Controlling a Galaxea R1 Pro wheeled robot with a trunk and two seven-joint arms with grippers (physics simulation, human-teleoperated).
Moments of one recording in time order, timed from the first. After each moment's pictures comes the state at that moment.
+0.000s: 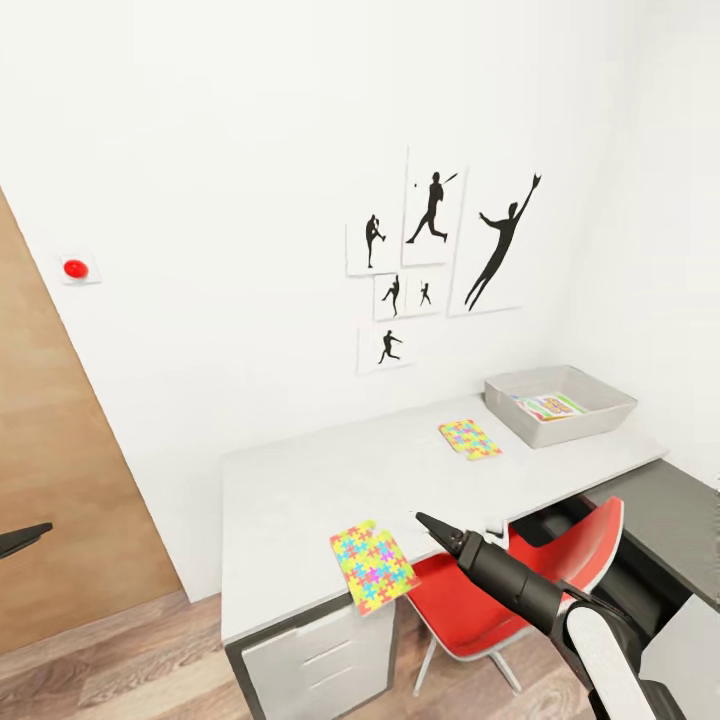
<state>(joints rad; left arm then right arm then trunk) -0.08 0.78 0.48 -1.23 0.75 0.82 -1.05 -0.14 -0.08 -0.02 -1.59 -0.97 0.78 0.43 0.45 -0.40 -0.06</state>
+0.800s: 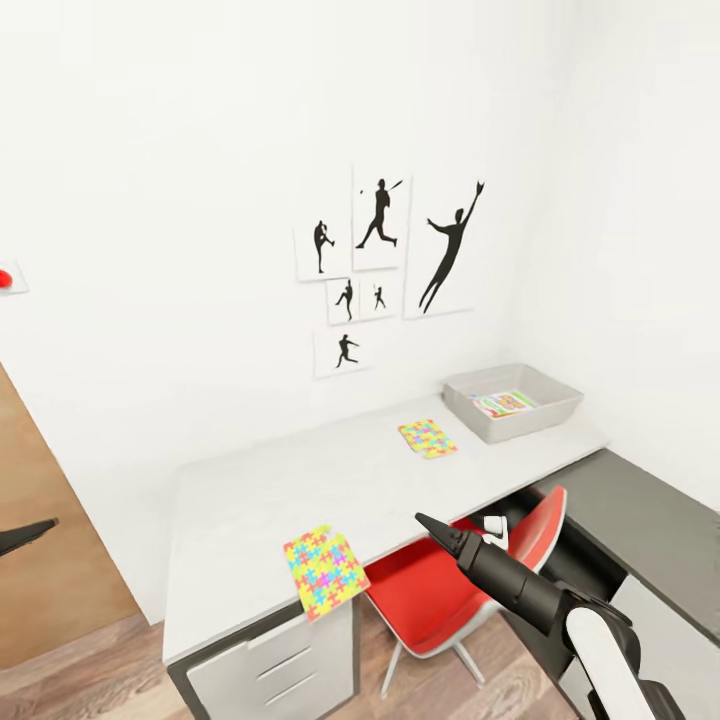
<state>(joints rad) -0.08 0.78 0.48 -1.26 0.75 0.83 -1.05 -0.14 -0.08 -0.02 -1.59 -0.97 0.77 0.43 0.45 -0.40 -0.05</state>
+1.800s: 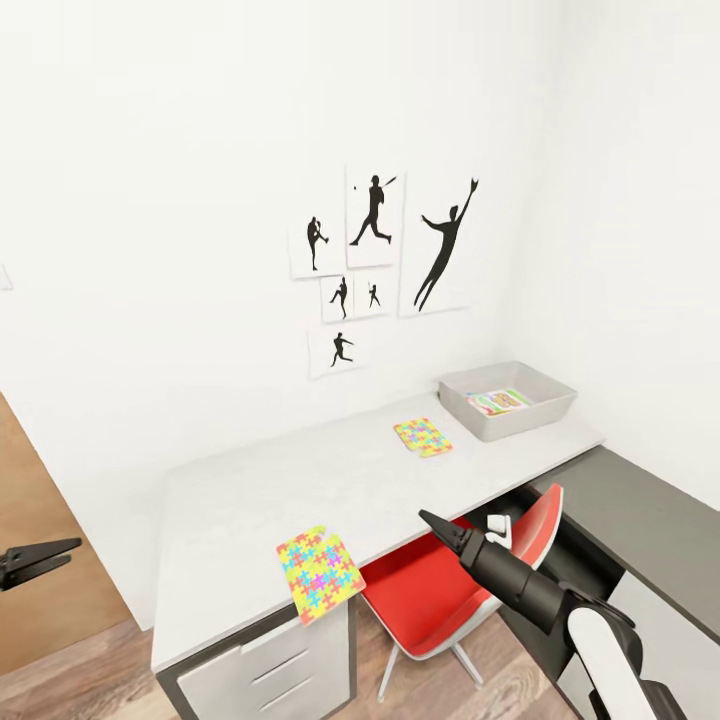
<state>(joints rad) -0.09 0.77 0.40 -1.30 0.76 1.02 -1.04 -0.14 -0.08 -0.03 -1.58 -0.97 0.75 0.43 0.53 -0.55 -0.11</state>
